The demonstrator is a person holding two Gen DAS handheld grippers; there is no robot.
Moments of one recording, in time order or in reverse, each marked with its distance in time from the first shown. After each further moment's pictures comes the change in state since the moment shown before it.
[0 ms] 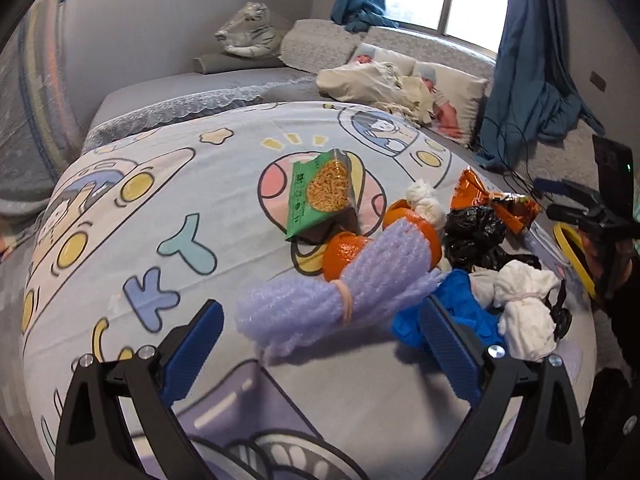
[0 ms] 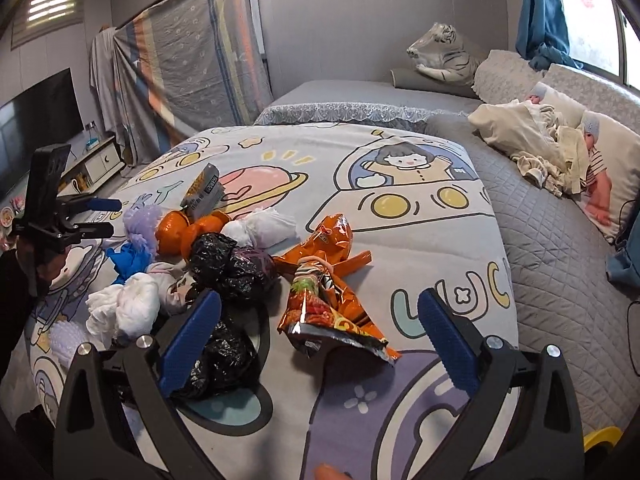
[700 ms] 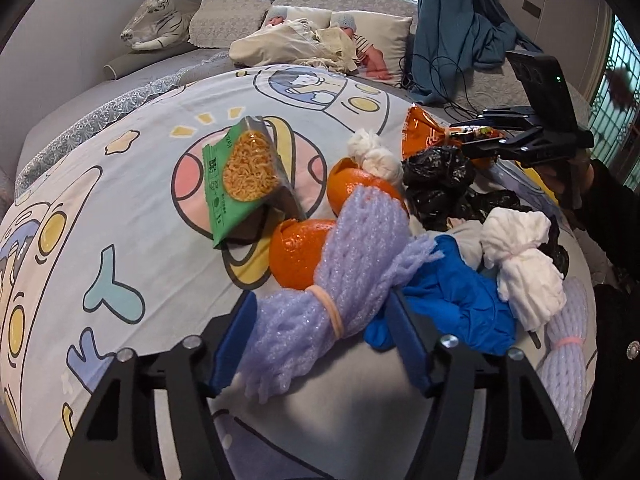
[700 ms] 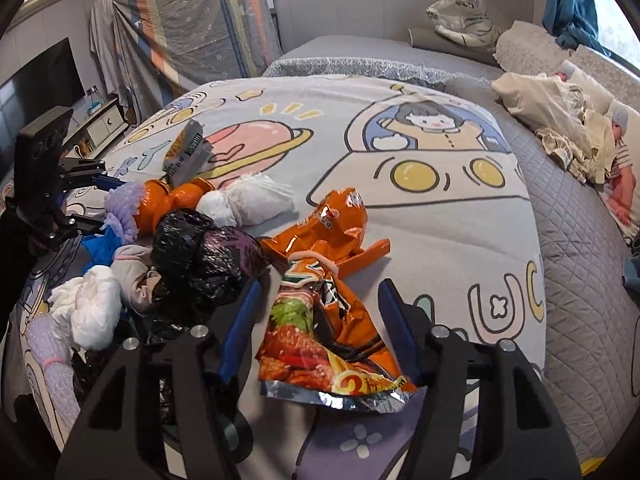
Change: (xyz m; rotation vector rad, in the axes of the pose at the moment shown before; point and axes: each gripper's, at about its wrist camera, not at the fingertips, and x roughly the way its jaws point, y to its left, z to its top) left arm 0.045 -0.017 0.010 0.241 0.144 -0.182; right arm 0.060 -0.002 0.008 -0.027 0.182 0.027
